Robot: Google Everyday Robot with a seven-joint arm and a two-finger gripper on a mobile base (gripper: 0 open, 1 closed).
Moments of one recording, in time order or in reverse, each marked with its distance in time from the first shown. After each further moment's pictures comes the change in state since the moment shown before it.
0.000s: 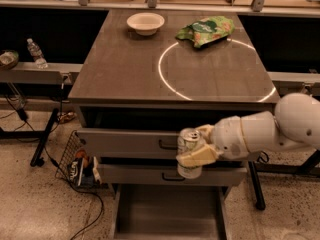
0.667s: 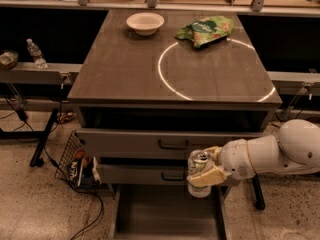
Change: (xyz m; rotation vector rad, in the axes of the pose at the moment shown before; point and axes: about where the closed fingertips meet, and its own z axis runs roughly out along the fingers) arm 0.086 0.001 0.002 -0.009 0.045 0.040
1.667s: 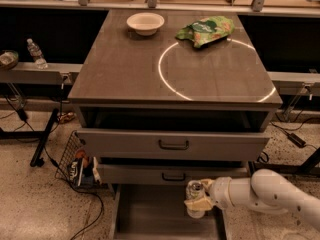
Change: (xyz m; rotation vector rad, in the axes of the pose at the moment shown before) arm 0.169 -0.059 0.096 0.141 0.038 0.069
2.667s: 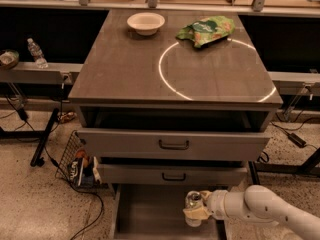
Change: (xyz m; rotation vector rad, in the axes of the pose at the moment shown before) arm 0.075 -0.021 0.050 0.033 -0.007 0.092
